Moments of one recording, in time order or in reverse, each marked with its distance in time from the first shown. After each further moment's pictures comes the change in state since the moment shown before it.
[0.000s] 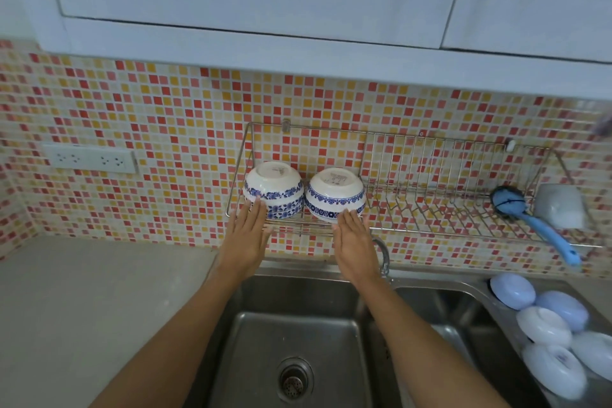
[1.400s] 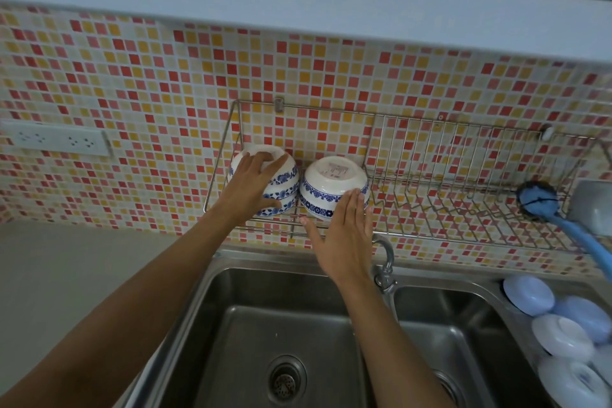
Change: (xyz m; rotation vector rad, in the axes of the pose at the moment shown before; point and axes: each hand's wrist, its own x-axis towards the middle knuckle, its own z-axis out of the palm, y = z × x) left_hand 0.110 0.005 -0.022 0.053 0.109 0.233; right_hand 0.031 -0.008 0.016 -0.098 -0.011 0.133
